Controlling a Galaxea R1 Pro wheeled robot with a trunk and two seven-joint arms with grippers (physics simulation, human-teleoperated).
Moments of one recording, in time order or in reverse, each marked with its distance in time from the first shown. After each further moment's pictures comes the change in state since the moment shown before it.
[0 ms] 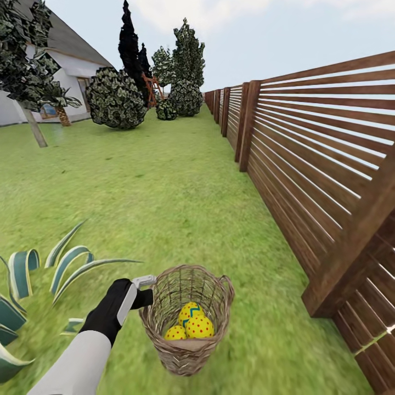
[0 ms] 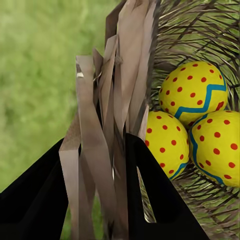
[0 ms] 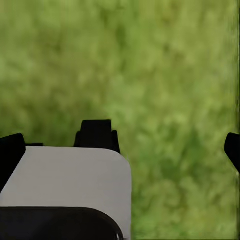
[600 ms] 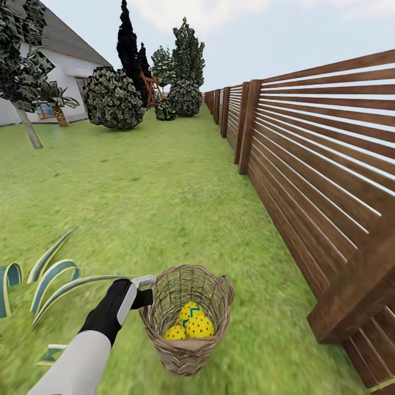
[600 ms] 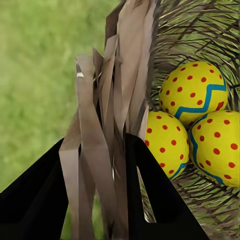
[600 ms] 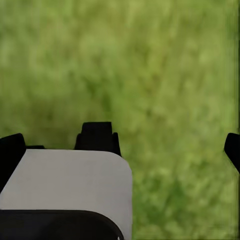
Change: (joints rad) left arm 0.000 0.000 0.001 0.000 0.000 0.000 0.000; right arm 0.000 0.002 -0.003 -0.006 0.001 0.000 0.001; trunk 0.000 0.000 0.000
